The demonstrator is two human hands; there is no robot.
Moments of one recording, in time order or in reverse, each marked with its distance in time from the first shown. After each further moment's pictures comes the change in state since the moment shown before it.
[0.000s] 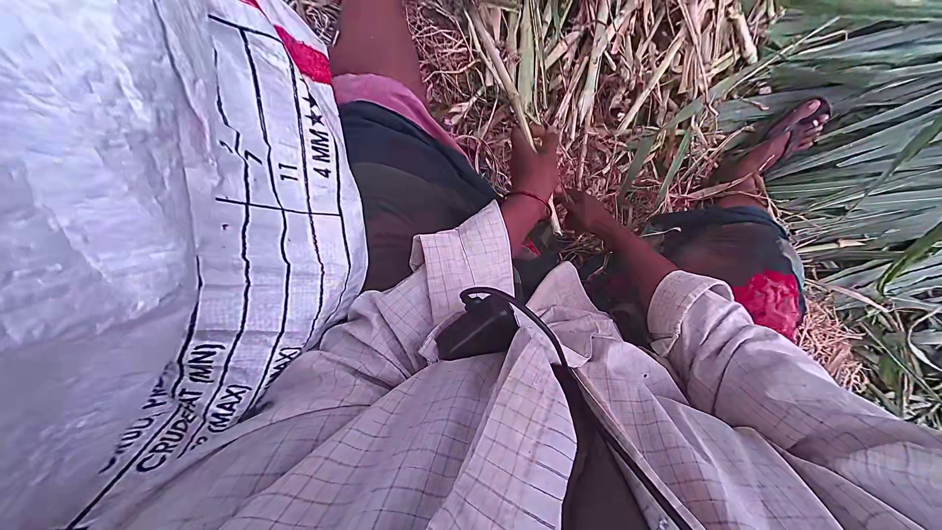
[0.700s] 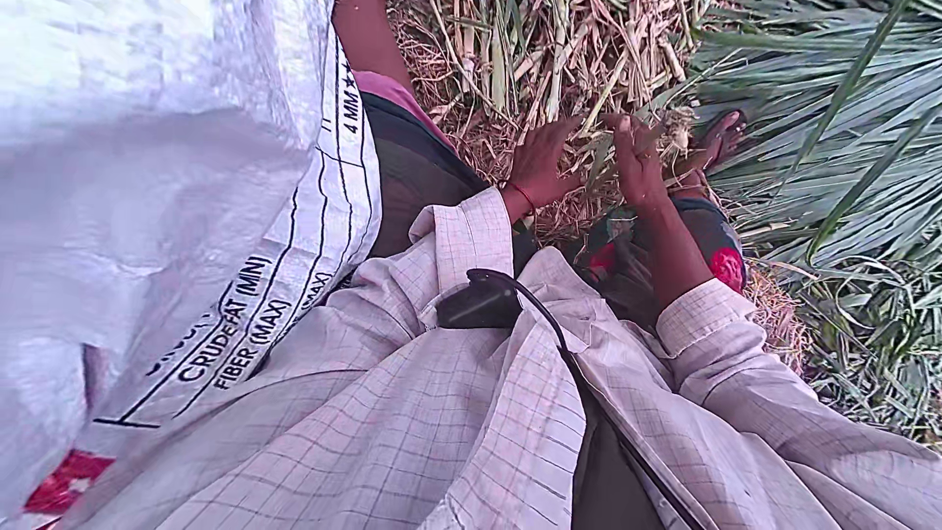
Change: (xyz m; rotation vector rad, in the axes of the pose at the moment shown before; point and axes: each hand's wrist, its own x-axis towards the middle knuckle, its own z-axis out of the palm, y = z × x) left_hand -0.032 -0.004 -0.007 0.802 -0.422 0.720; right_hand -0.133 -0.058 -0.072 0.010 0.691 -0.427
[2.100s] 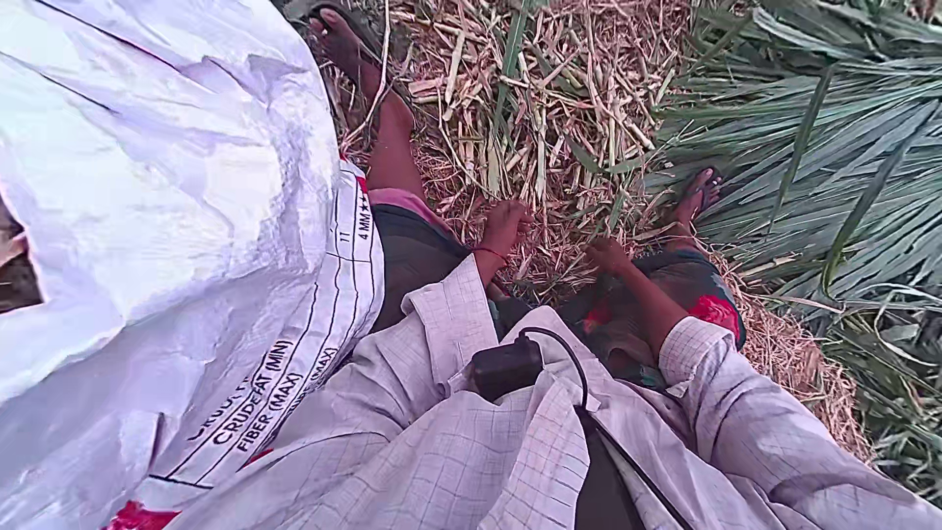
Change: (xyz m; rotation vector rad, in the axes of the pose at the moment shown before) left_hand 0.000 0.009 -0.020 -0.694 0.218 -0.491; right_hand -0.009 0.130 0.013 0.002 -0.348 0.475
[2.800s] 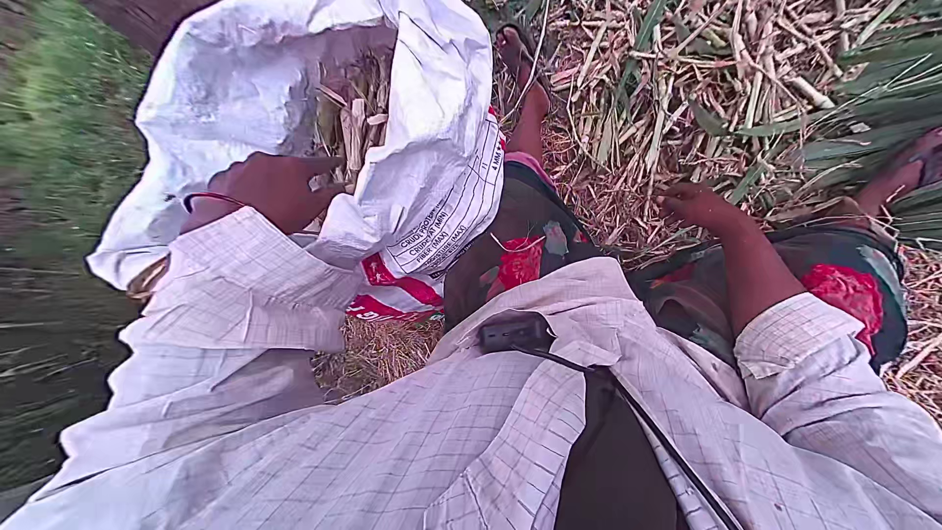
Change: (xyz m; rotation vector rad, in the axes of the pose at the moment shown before) left_hand -0.342 0.162 -0.262 1.592 0.661 -0.180; right_hand -0.048 -0.060 -0.020 0.066 -0.255 -0.271
